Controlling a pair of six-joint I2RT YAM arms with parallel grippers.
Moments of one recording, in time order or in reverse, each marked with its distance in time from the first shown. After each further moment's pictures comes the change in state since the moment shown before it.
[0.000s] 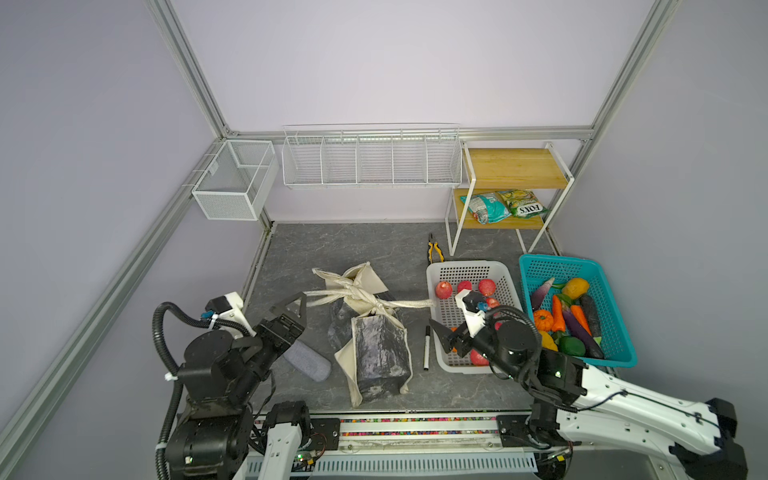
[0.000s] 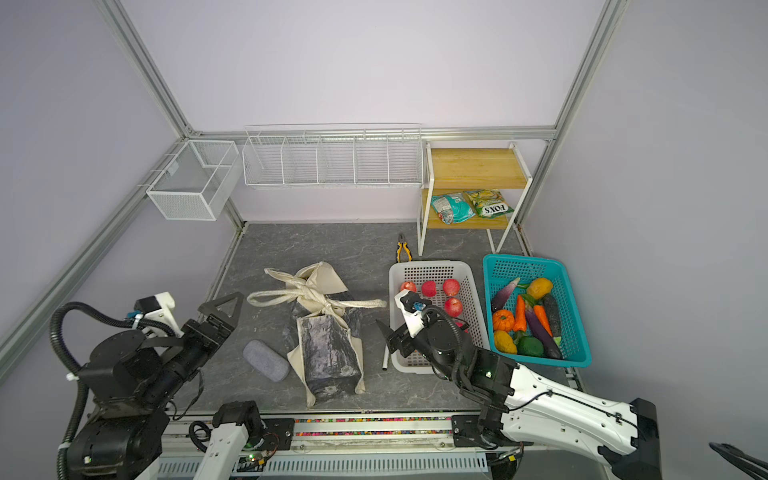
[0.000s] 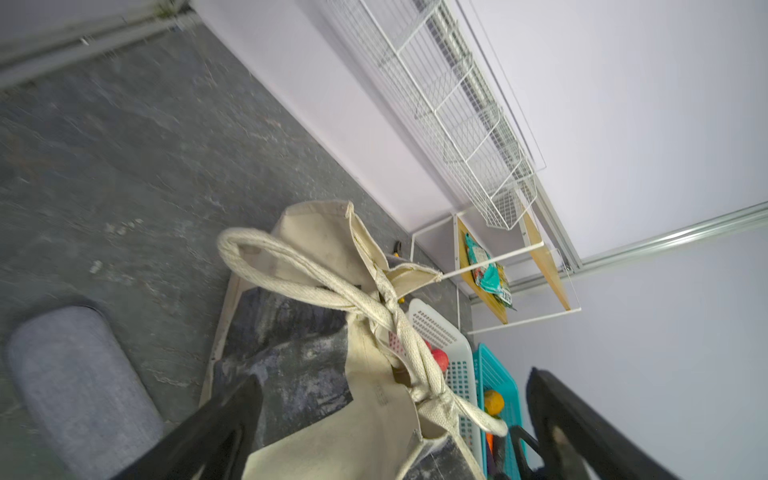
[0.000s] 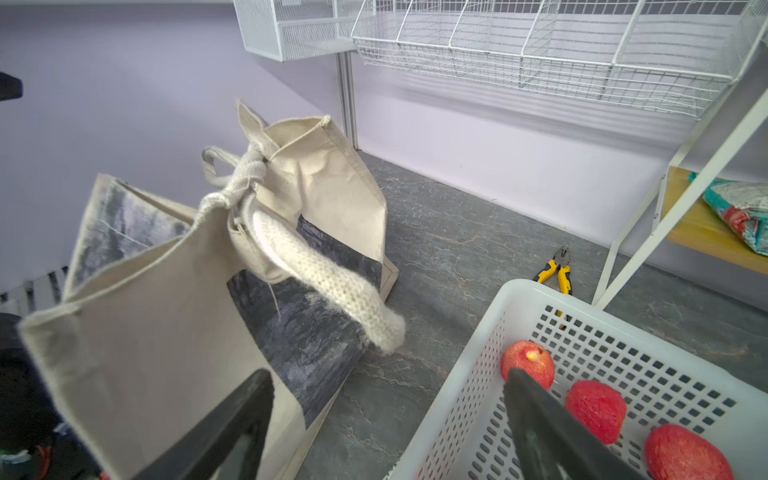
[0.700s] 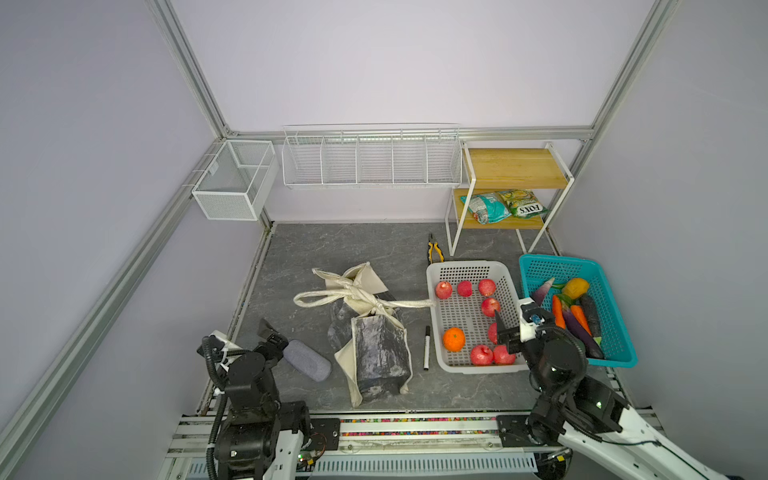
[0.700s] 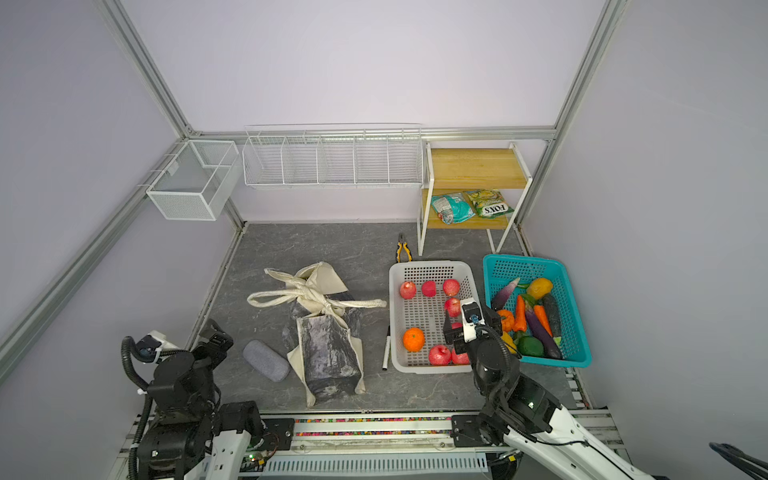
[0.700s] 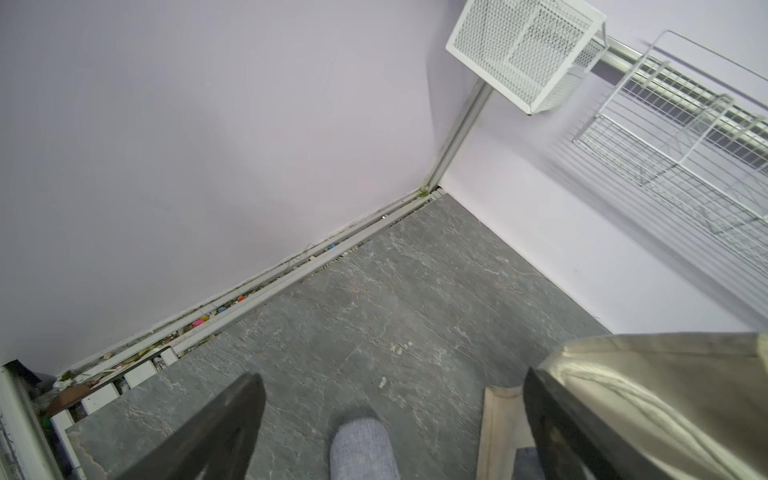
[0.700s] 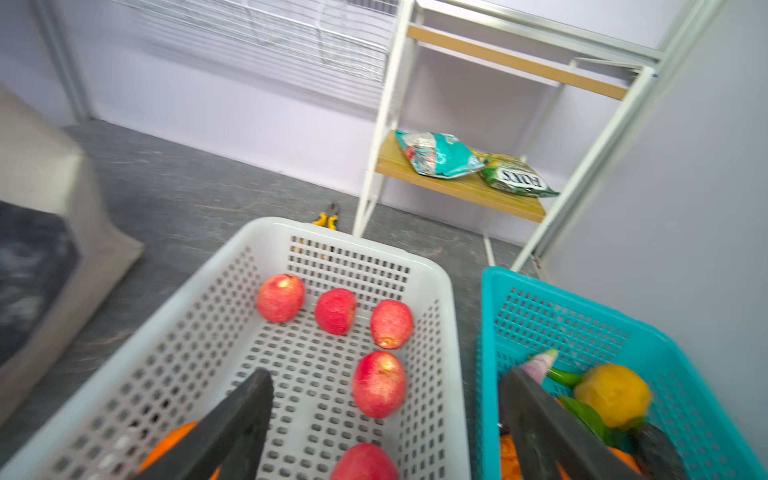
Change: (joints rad) left arm 0.000 -0.354 -0.612 0.251 -0.716 0.270; right arm -0.324 -0.428 -0.239 -0.184 0.316 -0.193
